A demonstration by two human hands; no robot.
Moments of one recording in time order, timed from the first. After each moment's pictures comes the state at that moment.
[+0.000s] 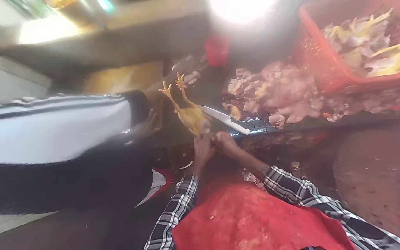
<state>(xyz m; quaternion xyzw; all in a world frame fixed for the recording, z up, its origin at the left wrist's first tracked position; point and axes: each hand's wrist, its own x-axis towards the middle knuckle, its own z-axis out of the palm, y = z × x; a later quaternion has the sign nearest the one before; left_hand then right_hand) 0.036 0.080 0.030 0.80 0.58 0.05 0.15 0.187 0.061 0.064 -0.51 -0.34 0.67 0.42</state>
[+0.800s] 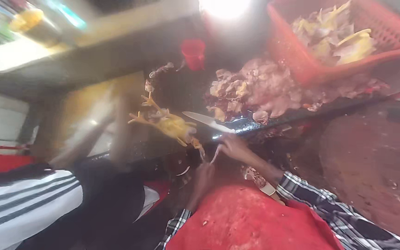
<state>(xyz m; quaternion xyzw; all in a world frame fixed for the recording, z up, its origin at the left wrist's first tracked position) 0.038 -0.027 0.023 0.74 0.54 0.10 0.40 0.278 0.029 0.094 -0.62 -0.71 0.31 0.12</state>
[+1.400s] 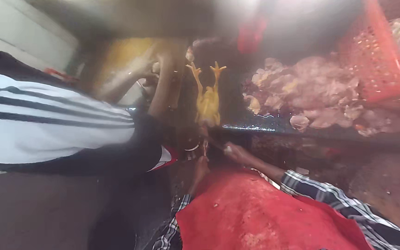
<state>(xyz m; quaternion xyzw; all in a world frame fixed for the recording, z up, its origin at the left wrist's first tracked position) -0.046 -0.076 -0.036 0.44 0.71 0.16 0.52 0.210 0.003 0.018 -0.47 -0.72 0.50 0.09</state>
